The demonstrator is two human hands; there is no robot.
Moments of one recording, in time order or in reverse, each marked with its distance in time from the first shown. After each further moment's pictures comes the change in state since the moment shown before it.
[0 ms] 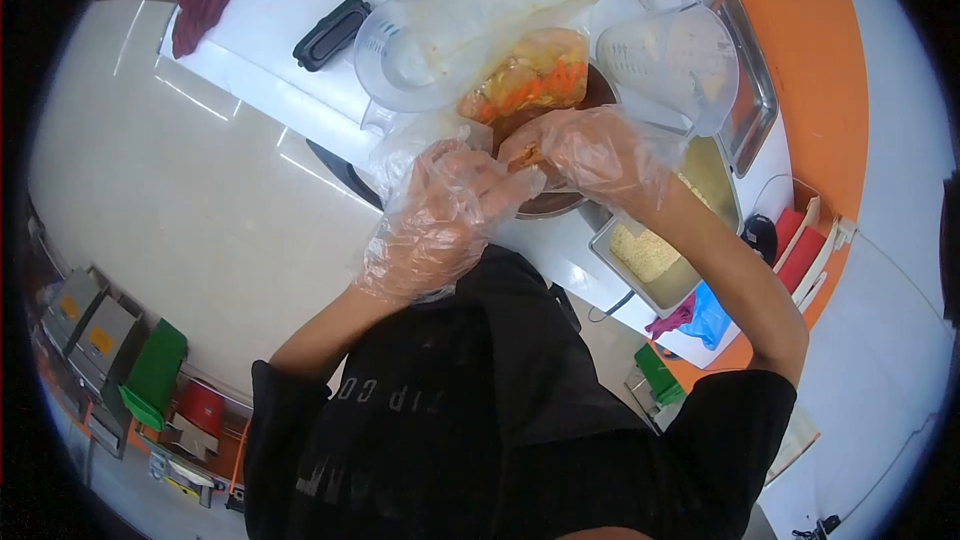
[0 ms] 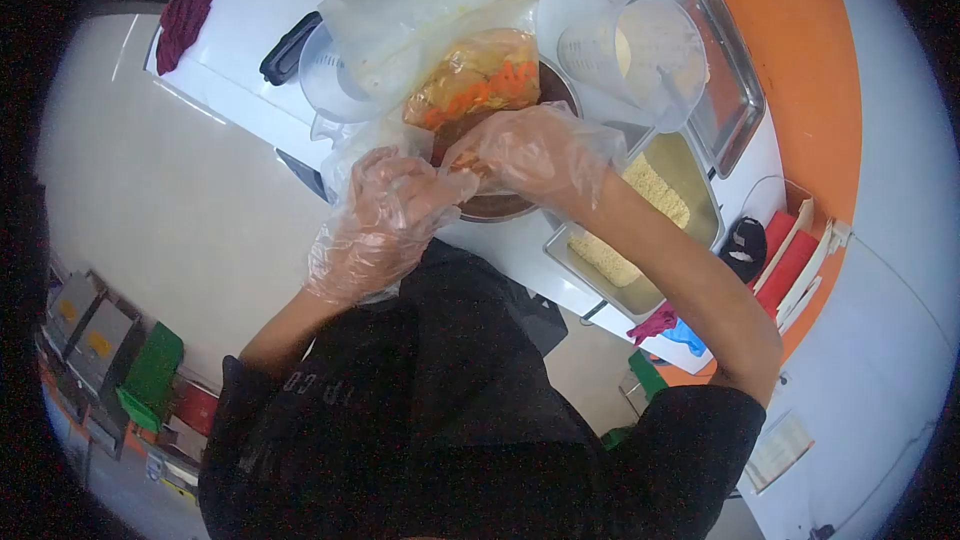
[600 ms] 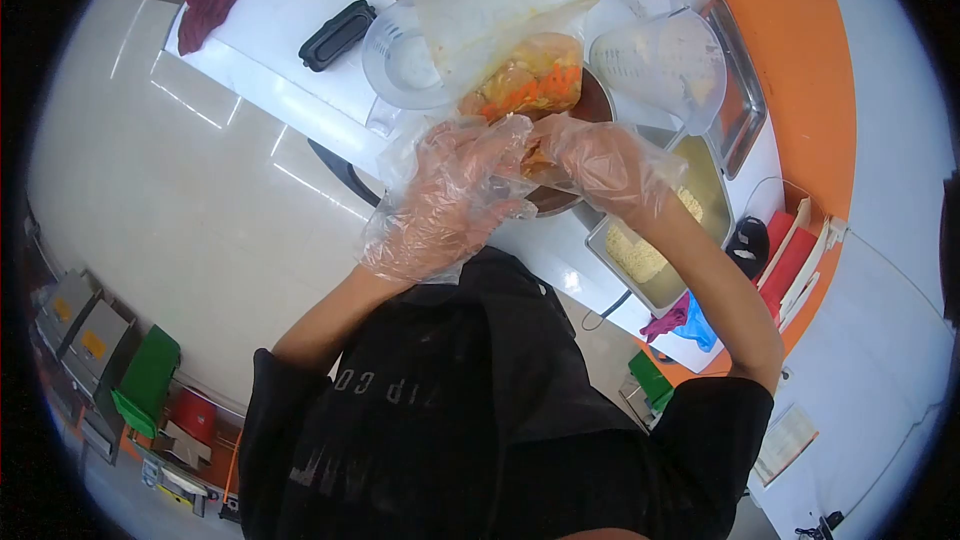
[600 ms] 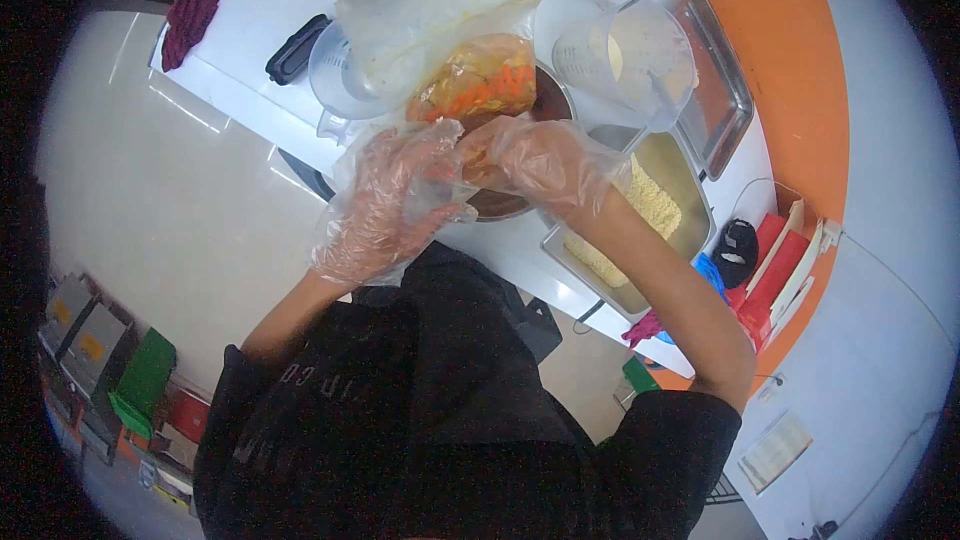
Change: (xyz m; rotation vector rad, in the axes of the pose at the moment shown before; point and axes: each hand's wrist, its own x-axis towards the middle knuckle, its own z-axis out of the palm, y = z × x) left_hand 0.003 -0.009 0.005 -0.239 0.022 -0.106; right_hand -0.014 -0.030 -0.004 -0.008 0.116 0.152
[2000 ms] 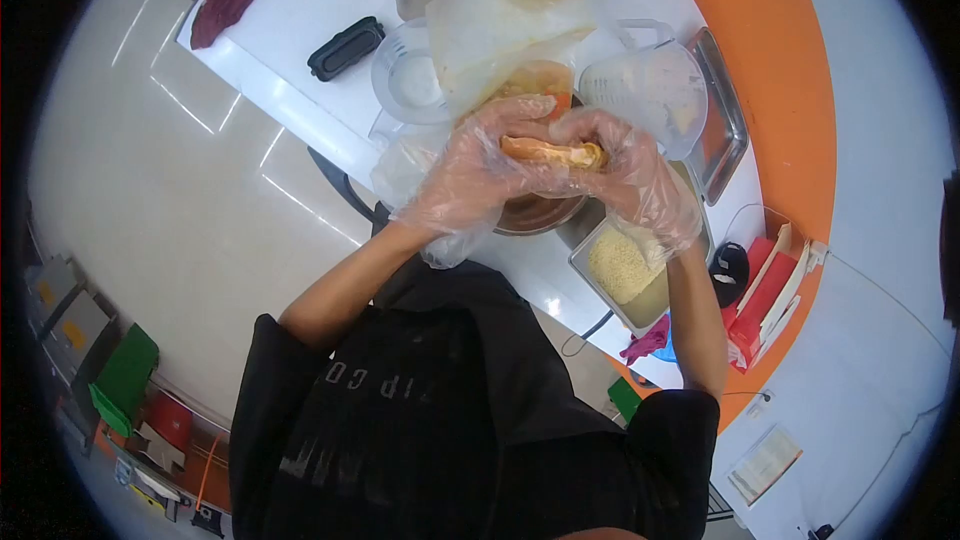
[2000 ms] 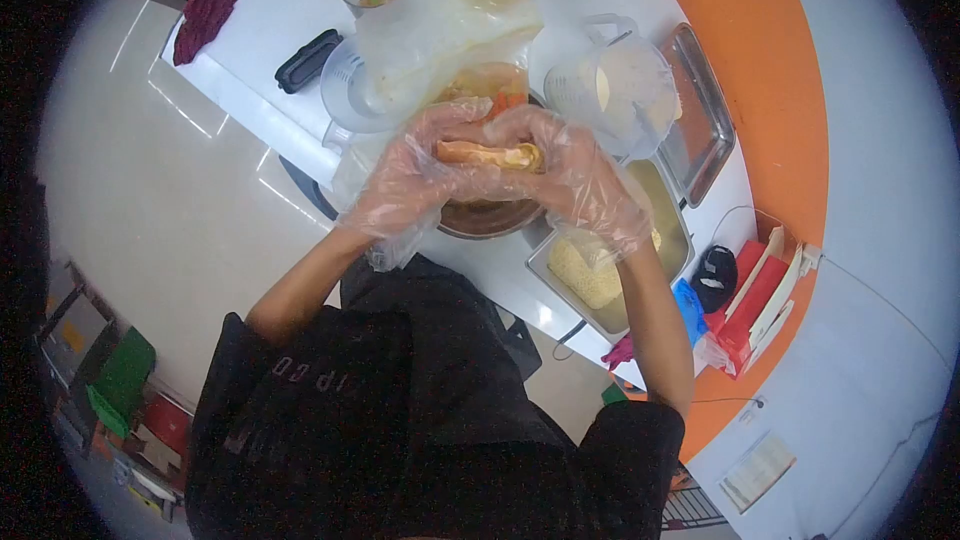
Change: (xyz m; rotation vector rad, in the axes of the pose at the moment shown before) left_hand 0.058 0.014 0.000 -0.888 -0.025 -0.397; right_hand -0.010 -0.024 -0.050 0.430 0.099 0.117
